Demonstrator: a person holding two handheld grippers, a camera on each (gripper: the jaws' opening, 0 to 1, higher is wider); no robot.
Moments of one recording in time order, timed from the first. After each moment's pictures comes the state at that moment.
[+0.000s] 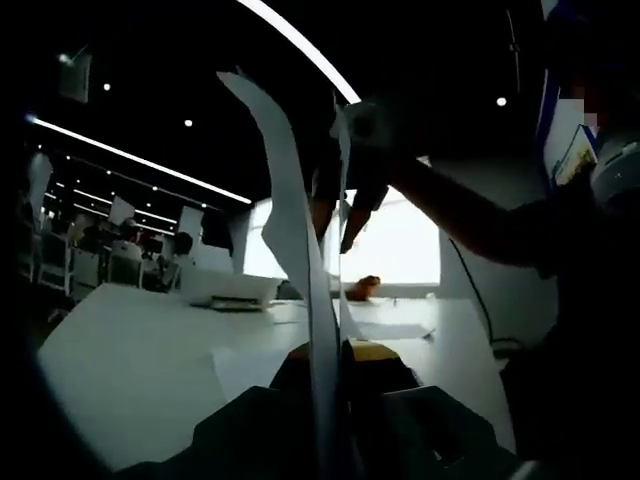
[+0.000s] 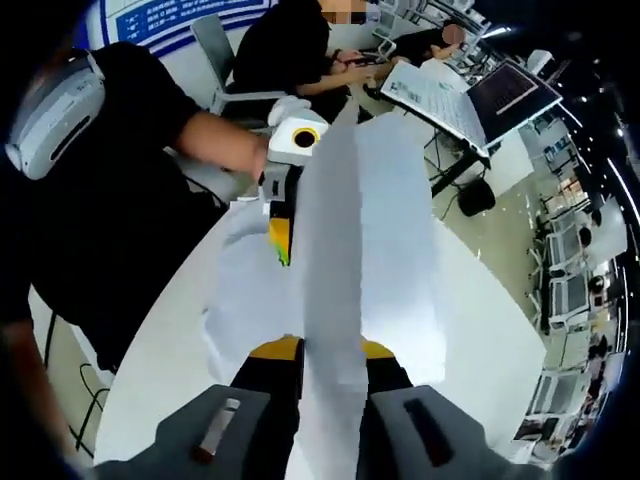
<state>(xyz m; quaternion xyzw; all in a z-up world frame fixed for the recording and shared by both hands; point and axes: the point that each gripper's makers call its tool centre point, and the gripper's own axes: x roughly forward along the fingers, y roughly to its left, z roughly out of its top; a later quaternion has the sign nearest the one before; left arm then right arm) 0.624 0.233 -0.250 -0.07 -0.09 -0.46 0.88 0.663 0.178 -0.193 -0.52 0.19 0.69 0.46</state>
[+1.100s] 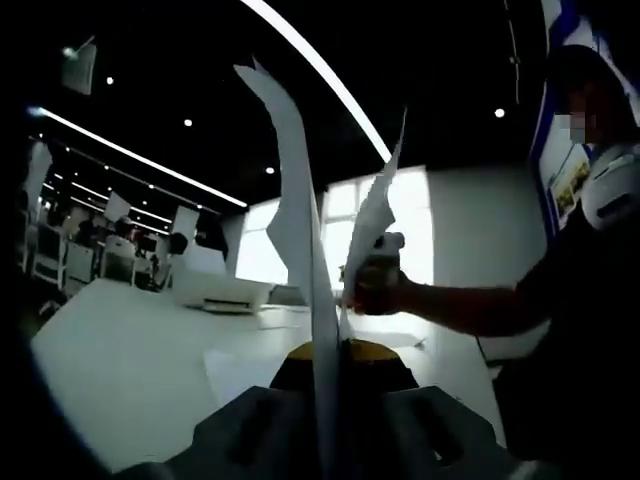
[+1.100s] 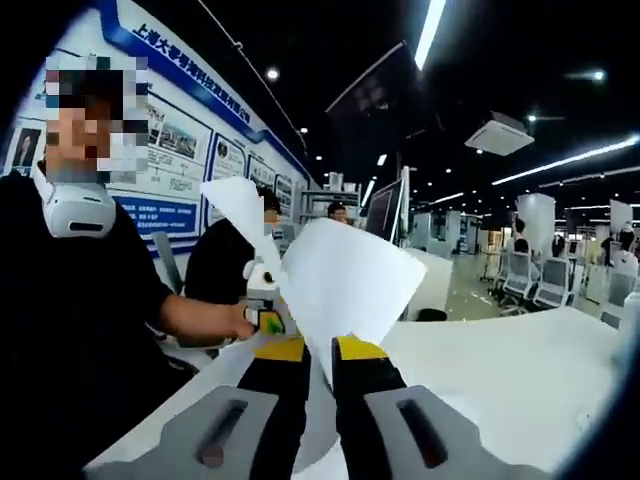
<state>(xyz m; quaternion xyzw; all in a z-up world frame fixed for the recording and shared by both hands) 0.626 0.235 -0.245 -0.09 -0.10 -0.47 0.87 0.665 0.127 -0.202 -0.04 0.01 0.76 0.65</state>
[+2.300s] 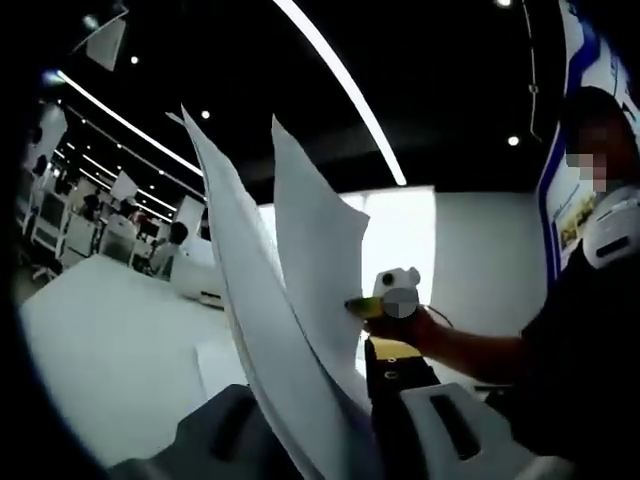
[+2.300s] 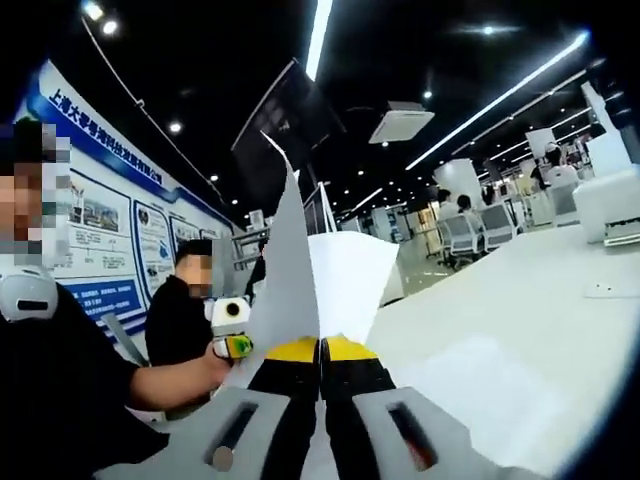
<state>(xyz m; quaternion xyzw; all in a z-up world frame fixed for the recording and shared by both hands) 0.630 0.243 -0.240 -0.16 -0.09 -0.47 0.86 0.654 0.142 -0.217 0.12 0.08 0.64 0.75</state>
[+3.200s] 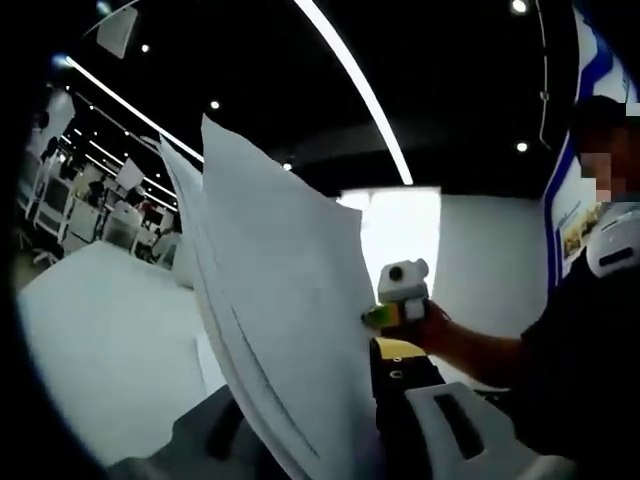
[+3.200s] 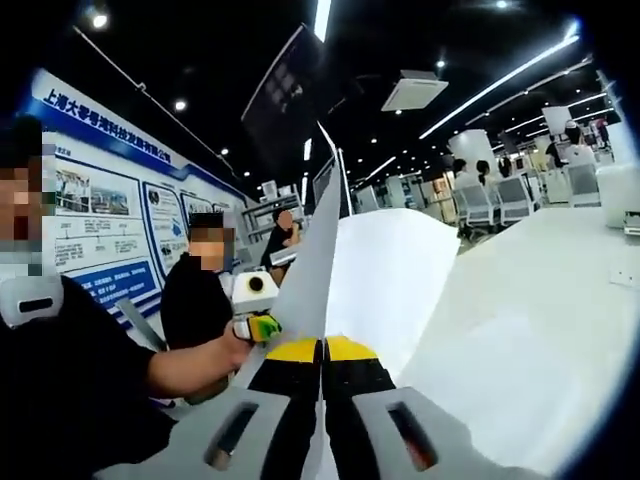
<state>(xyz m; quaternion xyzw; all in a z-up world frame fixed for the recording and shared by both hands) 0.632 0.241 -0.243 -0.17 -0.07 -0.46 0.87 0.632 0.169 -0.238 0.08 0.14 0.67 0.72</state>
